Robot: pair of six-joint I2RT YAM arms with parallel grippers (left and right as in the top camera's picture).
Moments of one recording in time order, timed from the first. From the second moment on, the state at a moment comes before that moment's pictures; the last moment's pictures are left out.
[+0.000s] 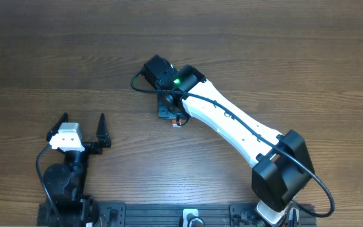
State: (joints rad) left arm 0.03 0.01 0.01 -0.07 0.04 -0.07; right arm 0.76 1.86 1.58 -1.14 0.06 0.71
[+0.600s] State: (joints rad) left arm 0.03 0.01 0.01 -0.07 0.04 -0.07; right arm 0.76 1.88 1.58 -1.13 0.06 0.72
